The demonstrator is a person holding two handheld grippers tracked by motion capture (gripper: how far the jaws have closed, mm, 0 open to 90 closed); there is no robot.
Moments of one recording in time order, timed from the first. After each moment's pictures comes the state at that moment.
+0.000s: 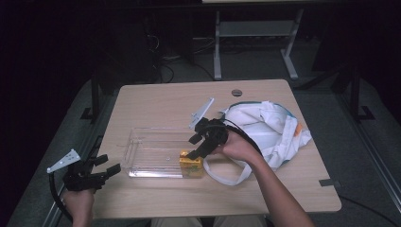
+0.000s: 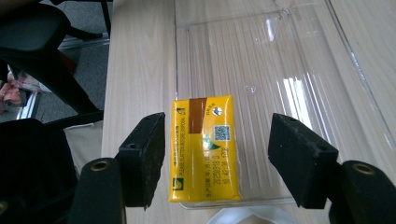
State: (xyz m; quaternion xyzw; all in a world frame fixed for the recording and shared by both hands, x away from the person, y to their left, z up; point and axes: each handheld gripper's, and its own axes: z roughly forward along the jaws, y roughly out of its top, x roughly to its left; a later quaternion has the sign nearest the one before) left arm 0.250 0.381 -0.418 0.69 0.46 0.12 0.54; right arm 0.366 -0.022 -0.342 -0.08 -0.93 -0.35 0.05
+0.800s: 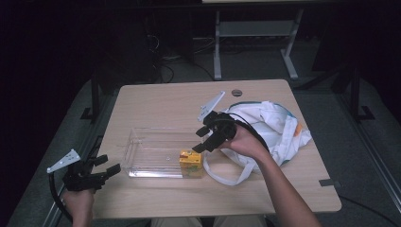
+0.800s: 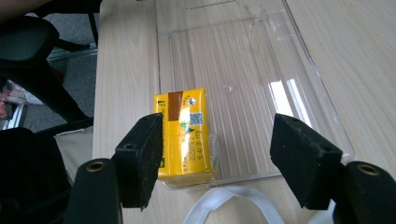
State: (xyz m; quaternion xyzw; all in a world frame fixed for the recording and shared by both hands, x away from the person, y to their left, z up) left arm 0.250 0.382 -0.418 0.69 0.46 0.12 0.54; right arm 0.373 -0.045 -0.329 -0.10 -0.93 -0.36 0.02
